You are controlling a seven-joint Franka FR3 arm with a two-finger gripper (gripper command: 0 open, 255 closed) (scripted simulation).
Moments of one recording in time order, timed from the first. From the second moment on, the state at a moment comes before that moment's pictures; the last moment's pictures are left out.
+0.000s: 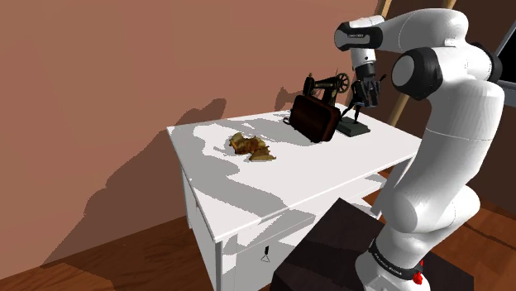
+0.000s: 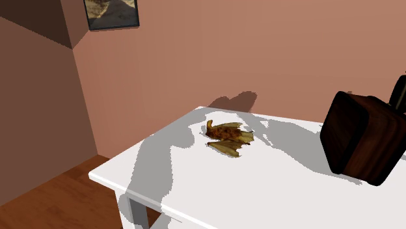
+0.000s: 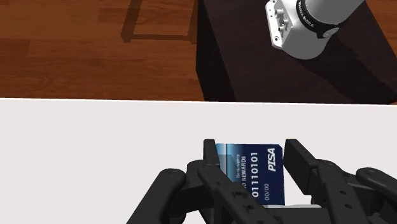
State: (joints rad) arm -0.52 0.20 -0.26 -1.39 -0.25 1.09 -0.58
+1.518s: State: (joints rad) arm -0.52 0.19 -0.25 -1.72 -0.23 1.39 -0.50
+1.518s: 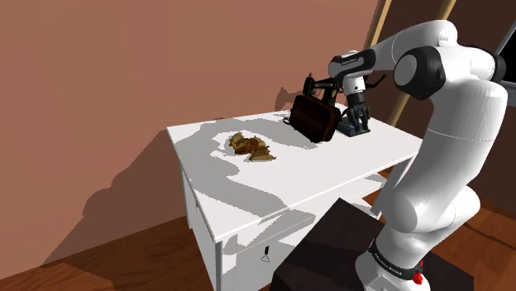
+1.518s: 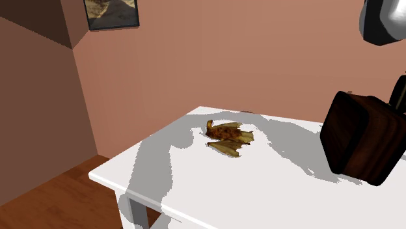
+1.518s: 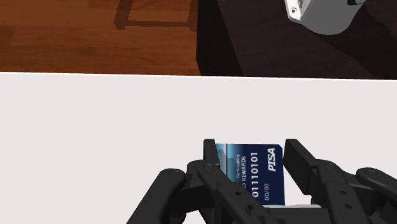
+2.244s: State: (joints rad) arm -0.52 0.22 -0.25 -1.83 -0.22 1.52 -0.47
